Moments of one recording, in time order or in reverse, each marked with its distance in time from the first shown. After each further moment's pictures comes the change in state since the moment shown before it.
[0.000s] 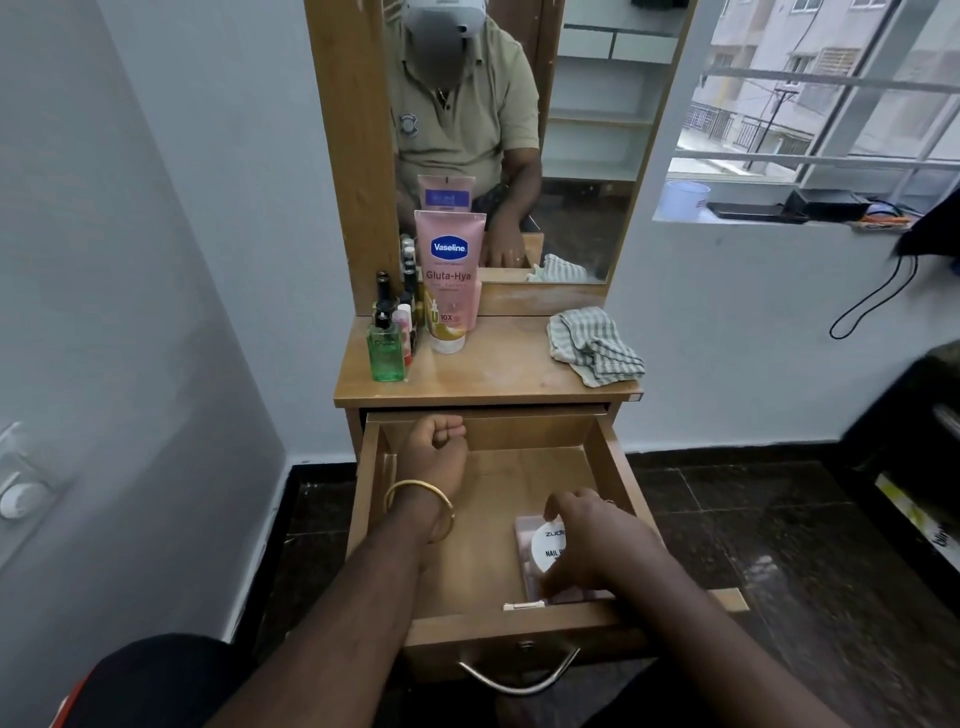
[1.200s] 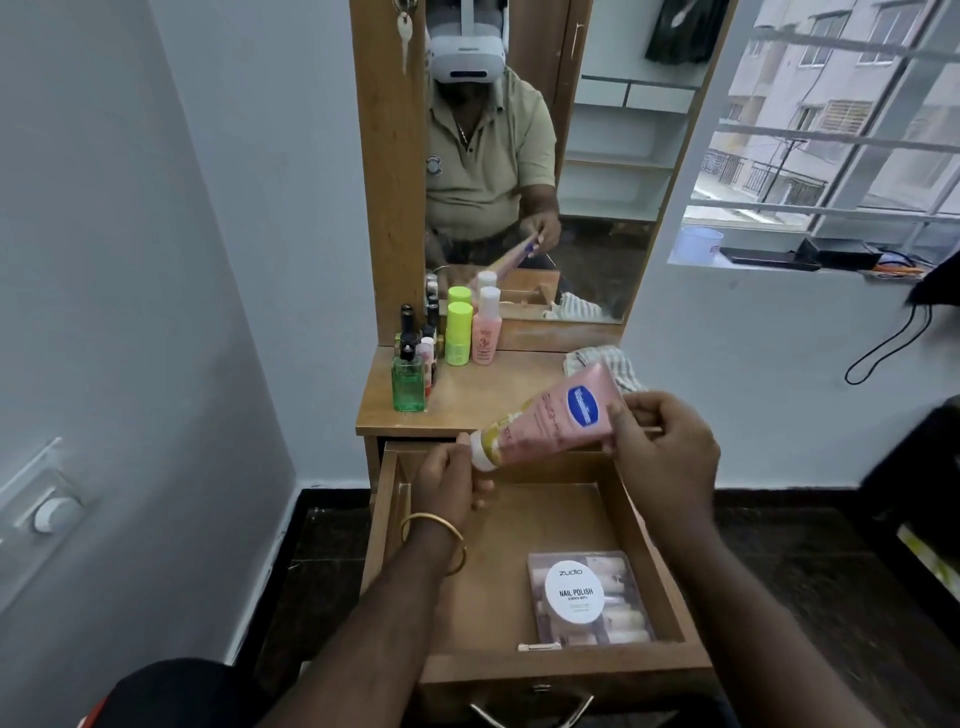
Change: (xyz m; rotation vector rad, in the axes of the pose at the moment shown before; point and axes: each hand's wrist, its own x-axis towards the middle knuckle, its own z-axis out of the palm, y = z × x) left_hand 0.000 0.005 0.001 -0.240 0.027 -0.029; right_hand -0.001 -0.007 -0.074 0.960 0.982 -0.111
